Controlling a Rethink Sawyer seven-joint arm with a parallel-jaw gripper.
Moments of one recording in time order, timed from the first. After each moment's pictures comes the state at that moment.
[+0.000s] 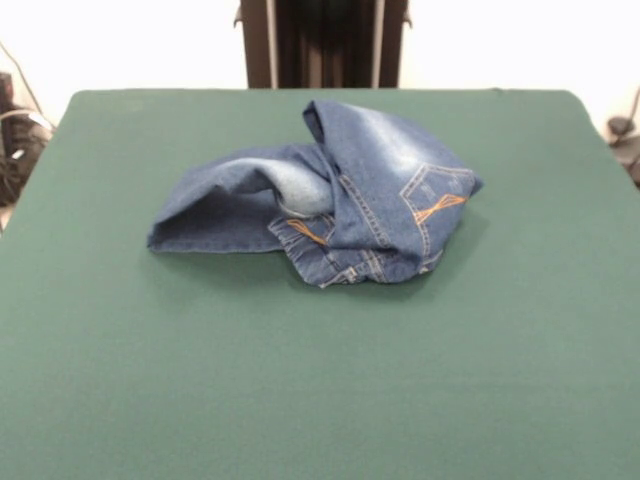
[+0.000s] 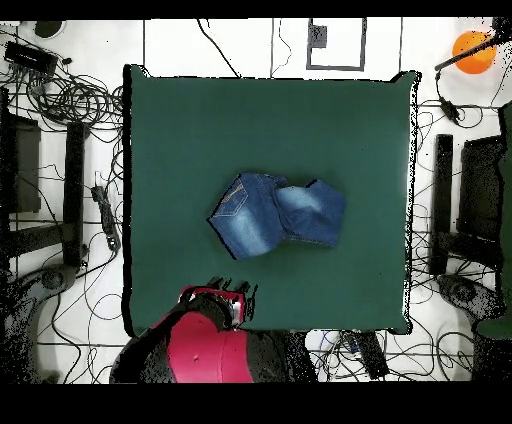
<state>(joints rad) 0.26 -1.10 -0.28 2.03 -0.34 0.46 2.08</state>
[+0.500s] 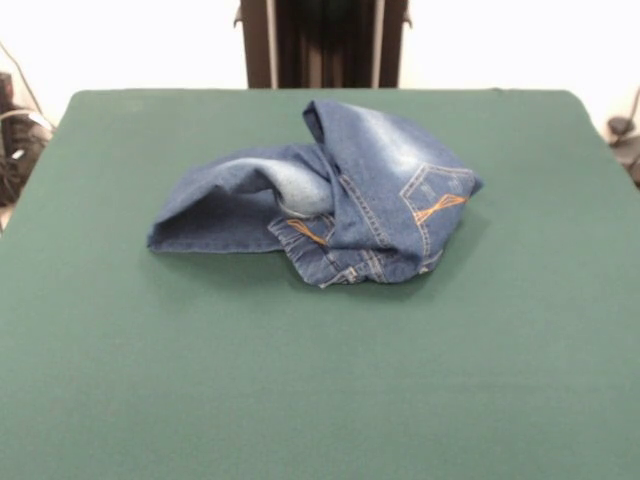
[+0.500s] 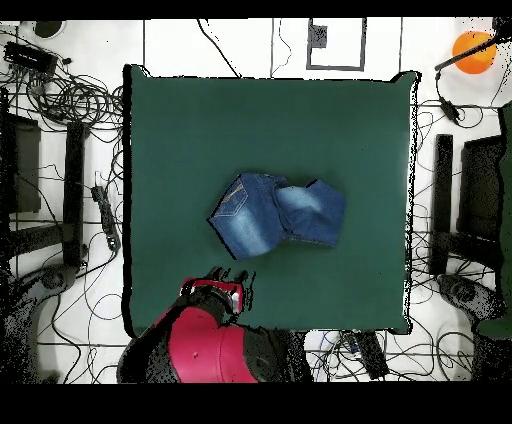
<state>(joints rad) 0.31 -1.01 -0.34 2.03 -0.34 0.30 2.08</state>
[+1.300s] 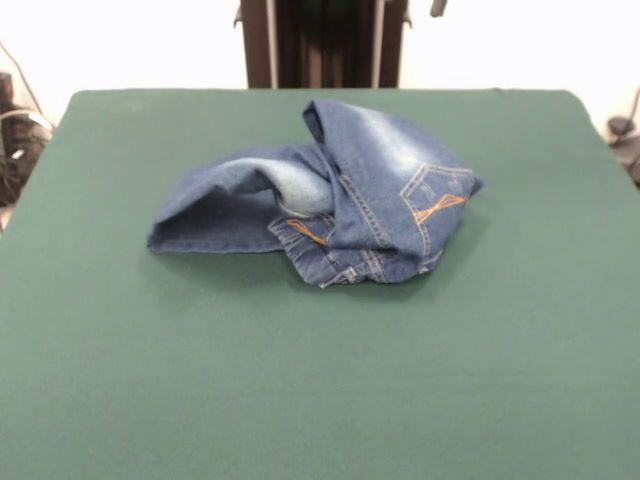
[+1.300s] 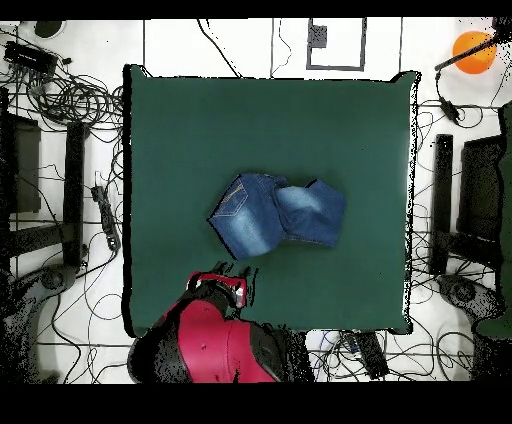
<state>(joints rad) 0.33 -0.91 -0.39 2.02 -0.25 0.19 2.08</state>
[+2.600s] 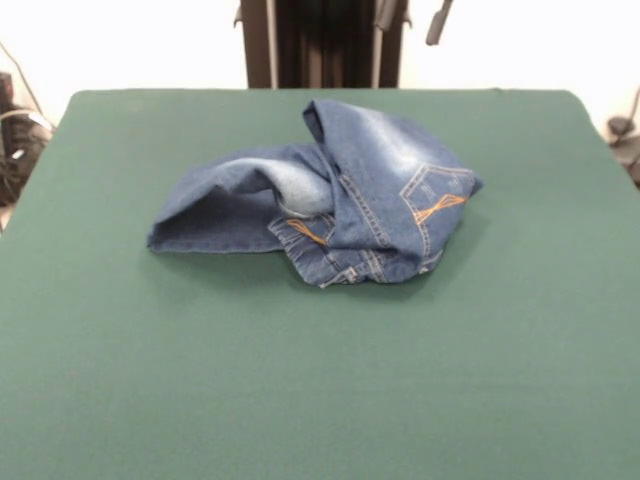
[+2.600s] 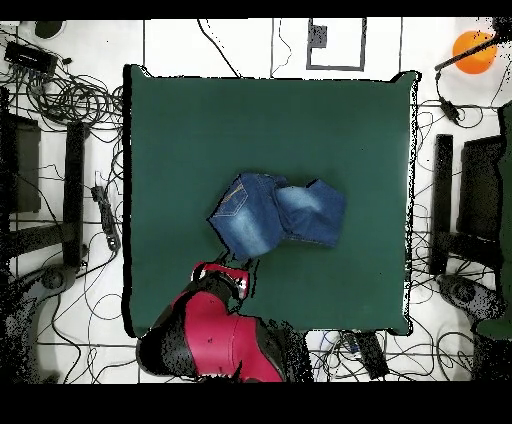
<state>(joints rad) 0.35 -0.81 -0.44 2.03 -0.15 0.05 2.08</state>
